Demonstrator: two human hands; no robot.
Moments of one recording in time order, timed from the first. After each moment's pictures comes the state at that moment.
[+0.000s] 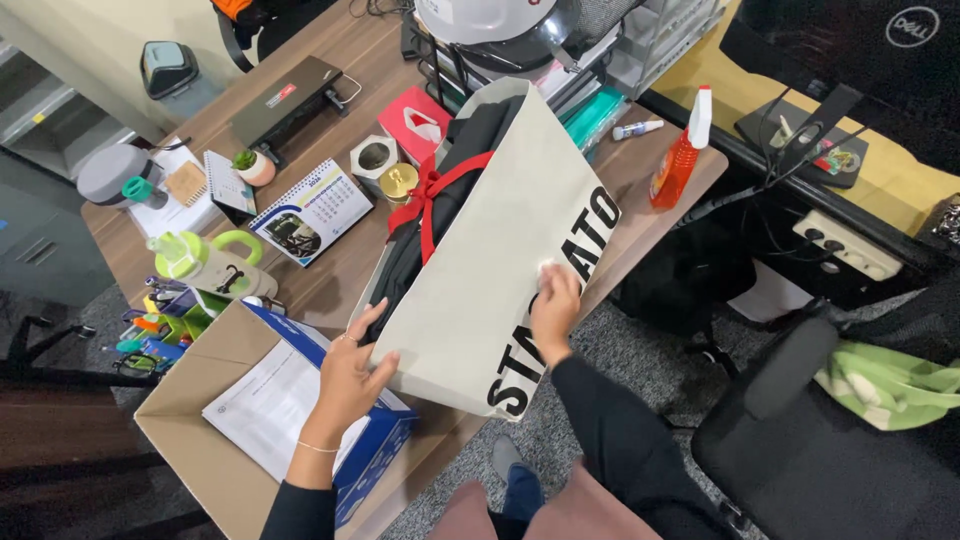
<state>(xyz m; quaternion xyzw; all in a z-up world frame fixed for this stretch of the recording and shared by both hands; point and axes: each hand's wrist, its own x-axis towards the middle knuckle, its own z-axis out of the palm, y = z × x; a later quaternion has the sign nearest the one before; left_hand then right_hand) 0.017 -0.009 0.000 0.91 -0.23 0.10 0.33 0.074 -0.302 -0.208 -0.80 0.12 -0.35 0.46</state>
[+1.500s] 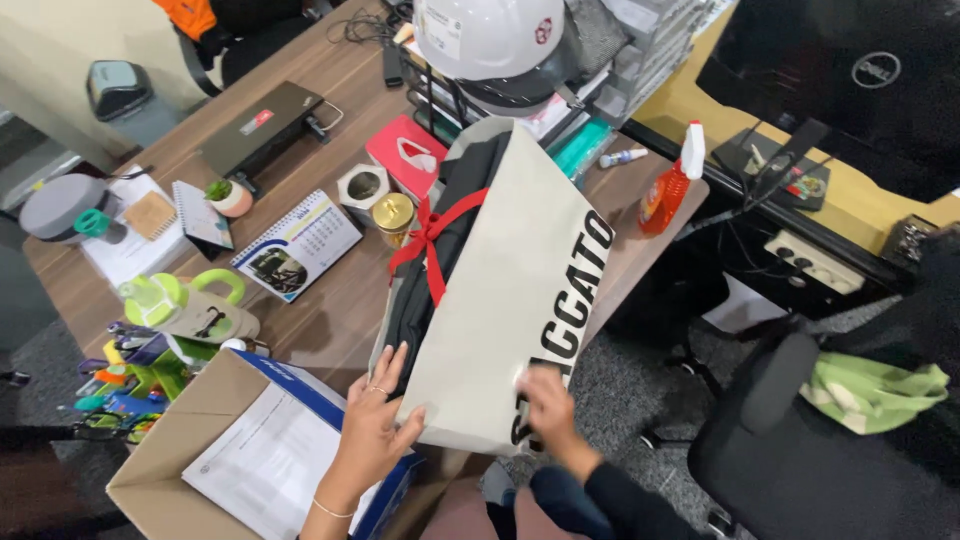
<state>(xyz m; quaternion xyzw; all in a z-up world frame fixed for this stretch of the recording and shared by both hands) 0.025 0.004 -0.017 0.89 -0.30 0.07 0.34 -0.021 -0.273 -0.236 -0.83 -0.02 -0.29 0.47</state>
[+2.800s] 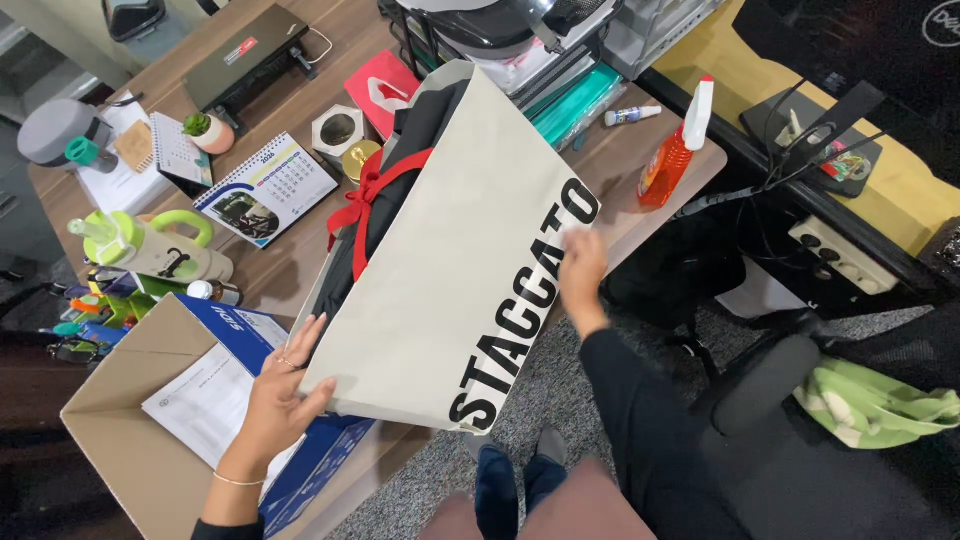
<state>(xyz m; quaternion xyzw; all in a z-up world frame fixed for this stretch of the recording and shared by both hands) 0.016 0.000 -0.020 0.91 -0.25 0.05 0.32 0.144 -0.436 -0.235 -0.86 0.07 -0.32 0.40</state>
